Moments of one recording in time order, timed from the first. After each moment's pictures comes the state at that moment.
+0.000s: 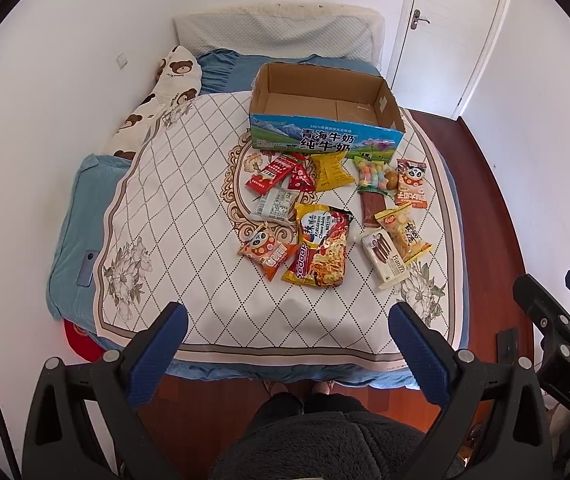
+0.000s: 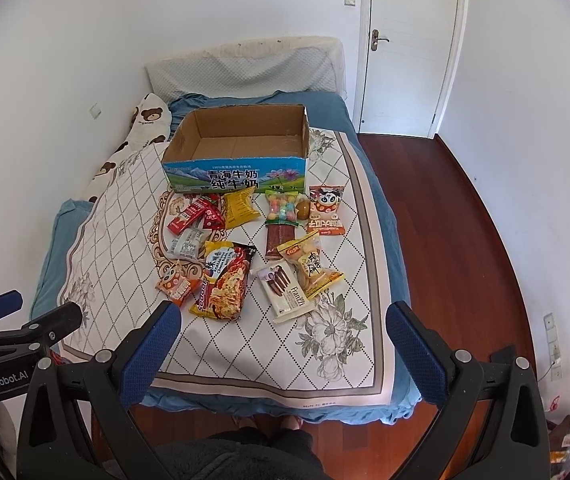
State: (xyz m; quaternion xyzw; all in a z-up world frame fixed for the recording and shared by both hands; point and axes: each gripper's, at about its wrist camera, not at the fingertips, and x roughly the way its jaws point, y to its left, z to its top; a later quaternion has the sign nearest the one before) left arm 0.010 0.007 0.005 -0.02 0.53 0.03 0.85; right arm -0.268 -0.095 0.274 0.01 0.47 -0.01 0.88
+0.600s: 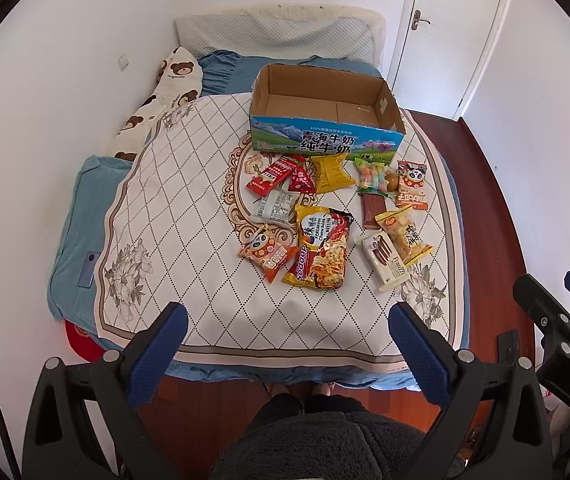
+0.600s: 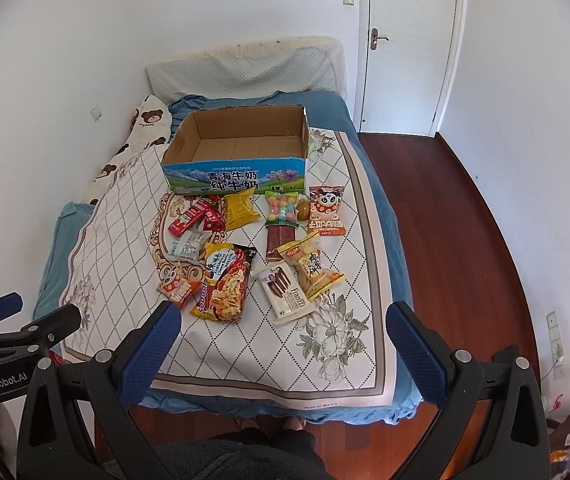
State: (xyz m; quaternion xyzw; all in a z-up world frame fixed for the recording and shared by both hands) left arm 0.007 0.008 0.004 -0.02 0.53 0.03 0.85; right arm -0.266 -0.096 0.274 0.02 0.47 -0.01 0.88
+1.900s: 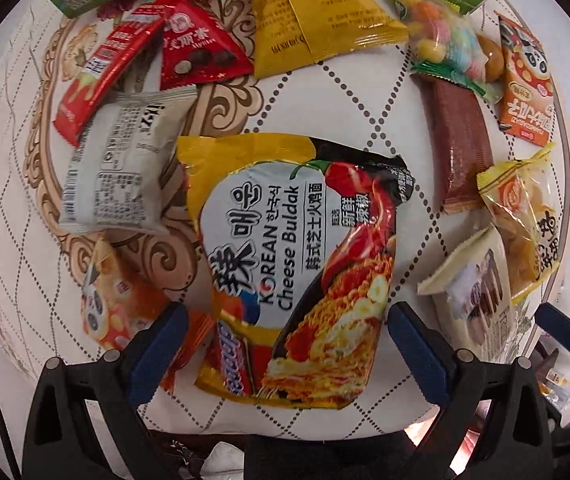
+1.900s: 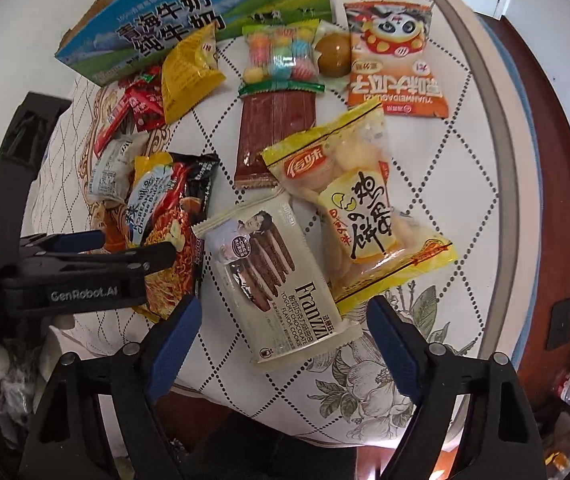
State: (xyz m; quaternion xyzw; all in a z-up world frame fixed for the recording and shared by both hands) left arm 0.240 -0.040 -0.307 0.00 0.73 -0.04 0.68; right arm -0.075 -0.130 -0.026 0.08 0.67 0.08 0.74
